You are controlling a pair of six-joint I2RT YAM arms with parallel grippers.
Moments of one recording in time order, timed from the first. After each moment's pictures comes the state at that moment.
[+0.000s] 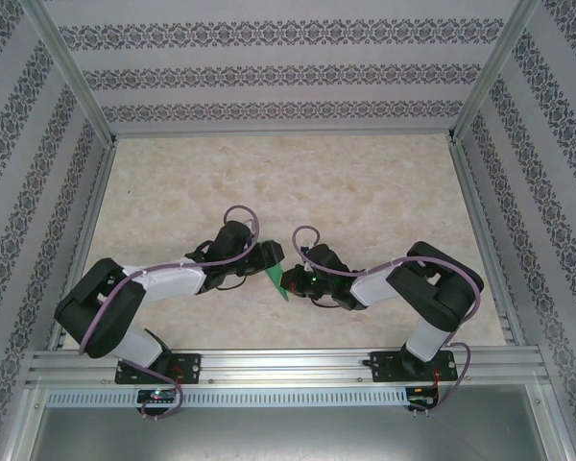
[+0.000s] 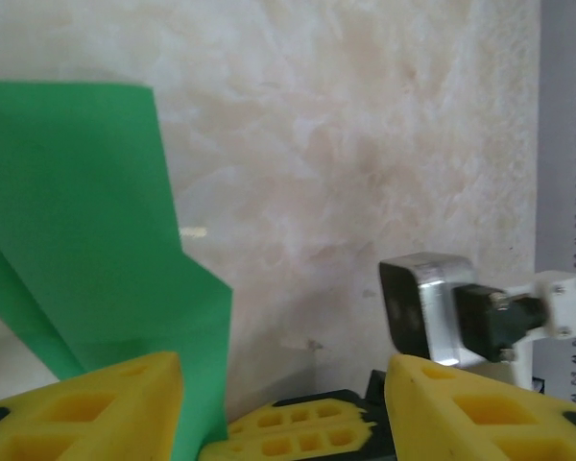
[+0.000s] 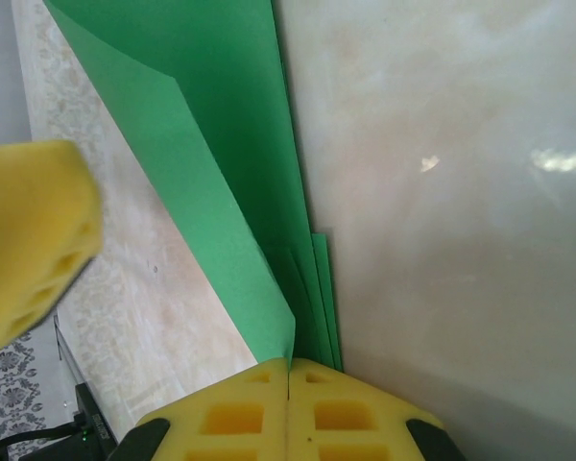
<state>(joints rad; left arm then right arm) -0.66 1.50 0.62 0.19 0.27 -1.00 0.83 1.71 0.49 0.53 -0.32 1.10</state>
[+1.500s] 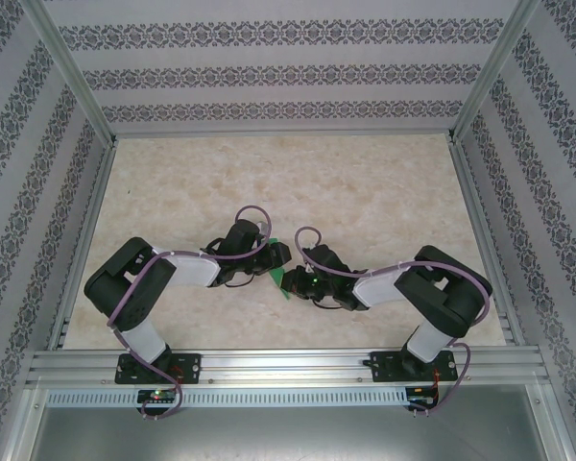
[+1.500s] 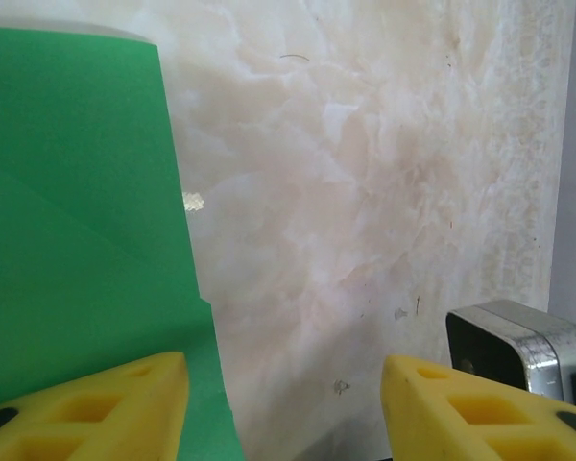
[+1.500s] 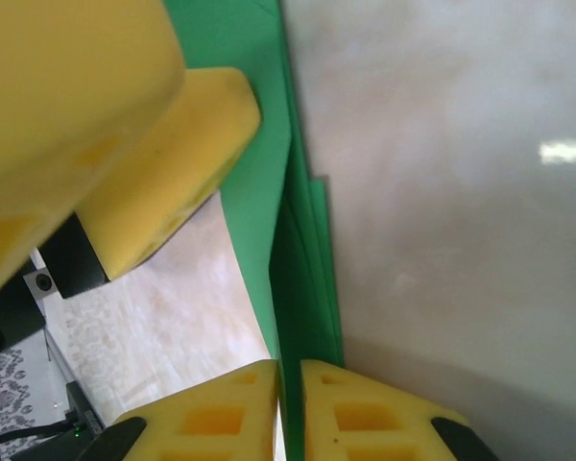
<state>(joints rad) -0.66 1.70 0.67 0.30 0.34 -1.00 0.84 1.64 0.48 0.43 -0.29 1.11</state>
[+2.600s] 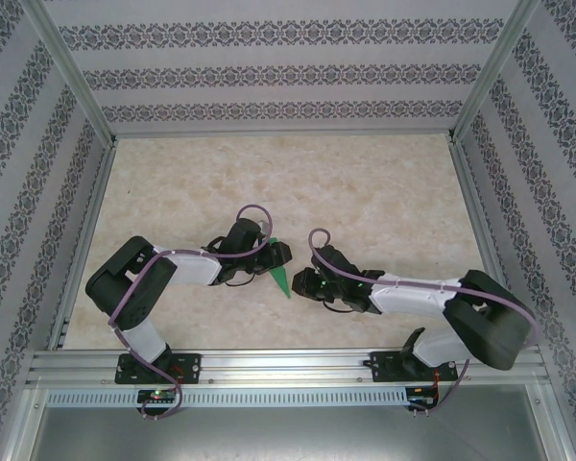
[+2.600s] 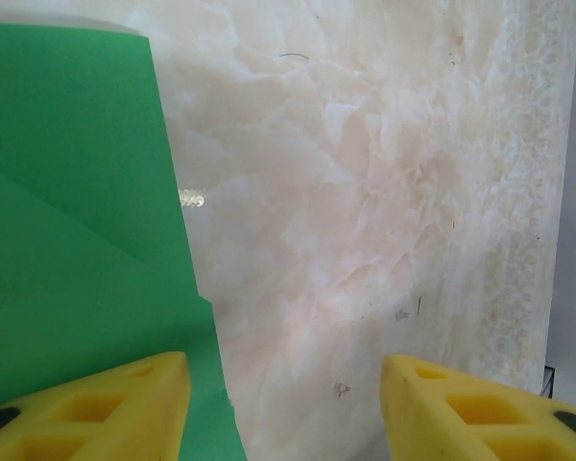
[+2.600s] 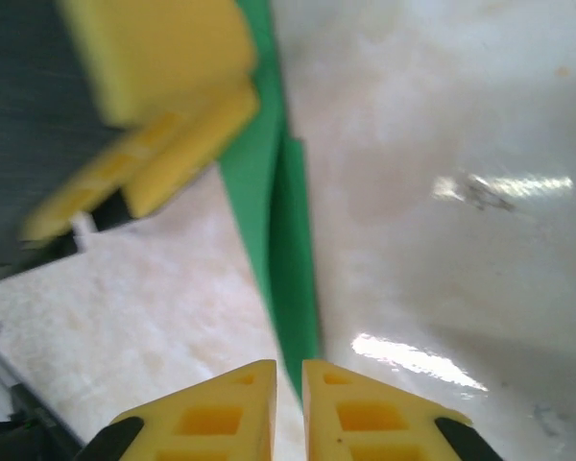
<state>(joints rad) -0.66 1.71 0.69 0.27 0.34 -0.99 0.88 1.35 0.50 0.07 -0.15 1.03</state>
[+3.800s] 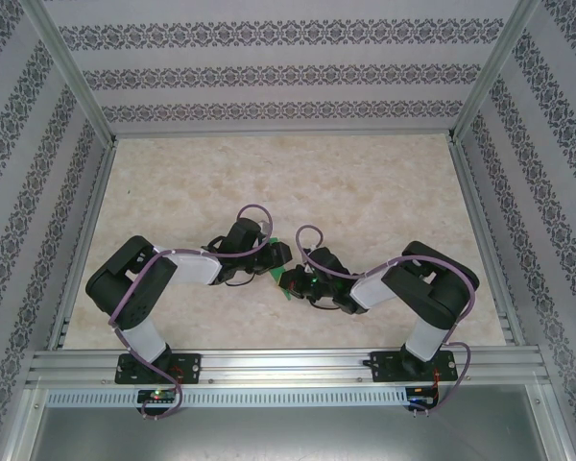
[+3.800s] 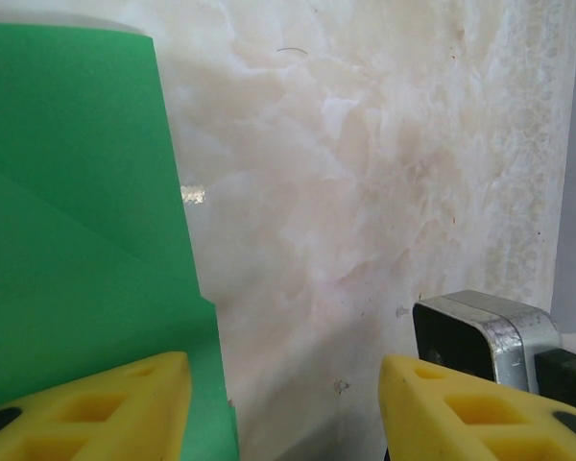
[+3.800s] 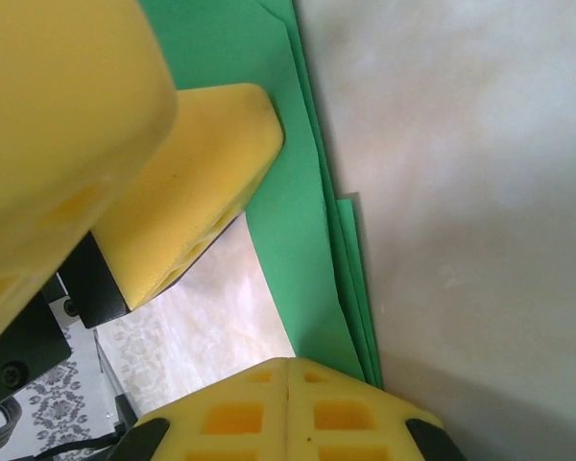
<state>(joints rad) -0.65 1.71 0.70 0.27 0.35 -0.99 0.84 1.73 0.45 0.66 -0.31 1.22</state>
